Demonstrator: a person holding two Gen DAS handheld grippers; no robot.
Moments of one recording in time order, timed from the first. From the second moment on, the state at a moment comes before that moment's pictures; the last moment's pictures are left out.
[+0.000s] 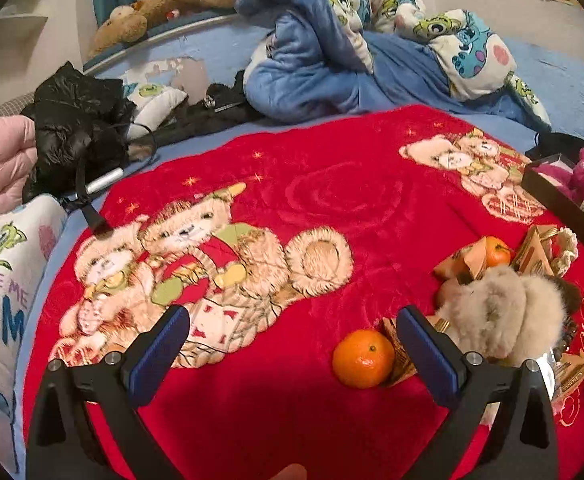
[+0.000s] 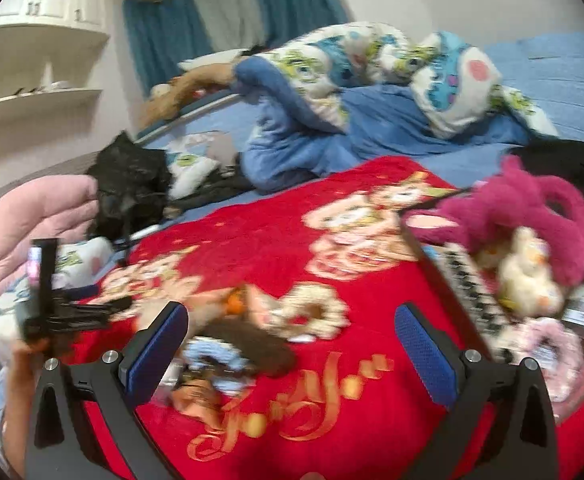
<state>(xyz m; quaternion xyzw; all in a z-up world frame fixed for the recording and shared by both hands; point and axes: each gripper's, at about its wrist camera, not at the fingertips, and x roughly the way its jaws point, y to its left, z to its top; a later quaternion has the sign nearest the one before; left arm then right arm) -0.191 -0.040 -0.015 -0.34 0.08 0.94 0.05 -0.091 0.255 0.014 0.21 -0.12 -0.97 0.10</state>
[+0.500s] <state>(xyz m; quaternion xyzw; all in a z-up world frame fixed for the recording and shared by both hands) -0.202 -0.038 -0.042 -0.38 0.07 0.92 0.05 -0.163 0.137 0.042 0.23 -0.03 -0.94 0.24</state>
